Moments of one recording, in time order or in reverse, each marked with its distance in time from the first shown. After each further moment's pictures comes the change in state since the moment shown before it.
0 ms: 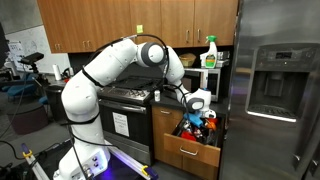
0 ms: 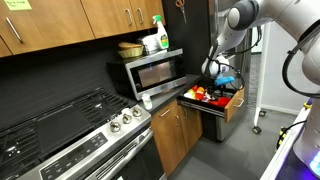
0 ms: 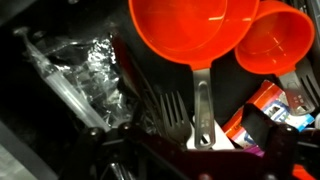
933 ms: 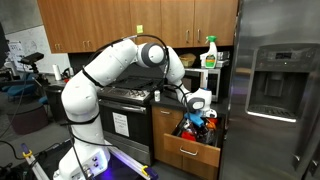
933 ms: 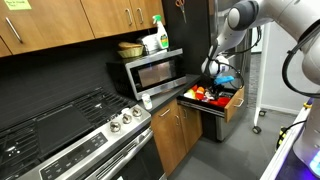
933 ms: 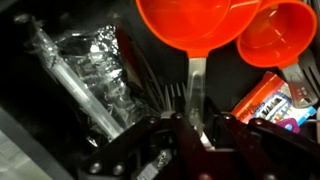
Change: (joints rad) arm -0.002 0.006 0.000 0.018 0.000 0.003 -0.001
